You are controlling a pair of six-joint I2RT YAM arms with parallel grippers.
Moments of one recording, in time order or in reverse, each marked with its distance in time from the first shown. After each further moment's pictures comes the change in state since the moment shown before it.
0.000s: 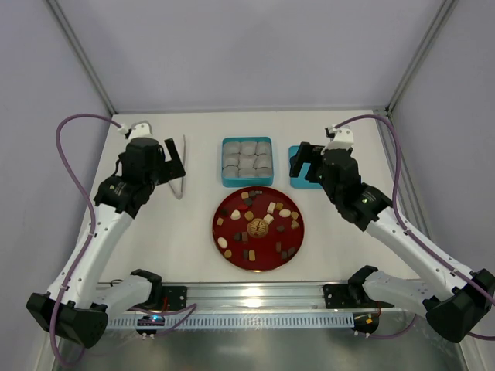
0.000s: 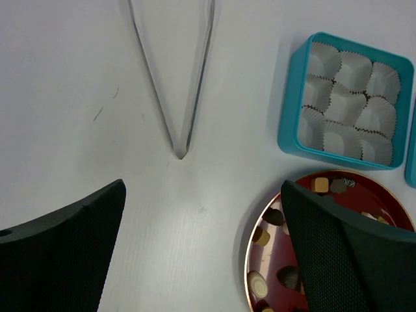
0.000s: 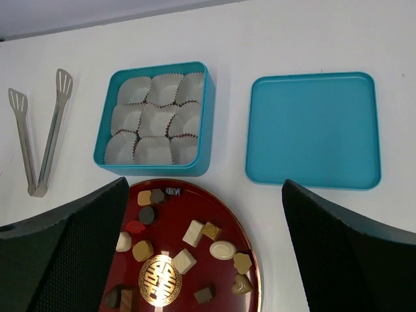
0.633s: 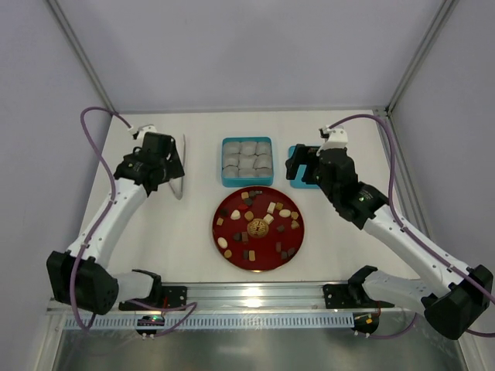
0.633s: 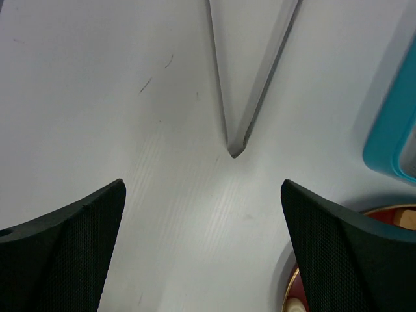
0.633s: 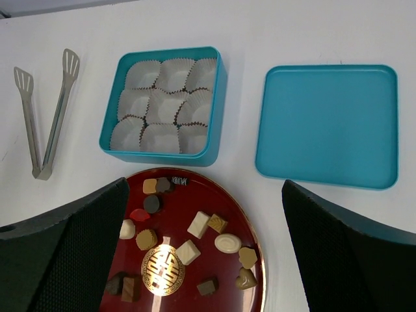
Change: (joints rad) left arm 0.044 0.193 0.005 -0.046 -0.116 -0.034; right arm 0.000 0.022 0.000 -0.001 -0.058 -0.010
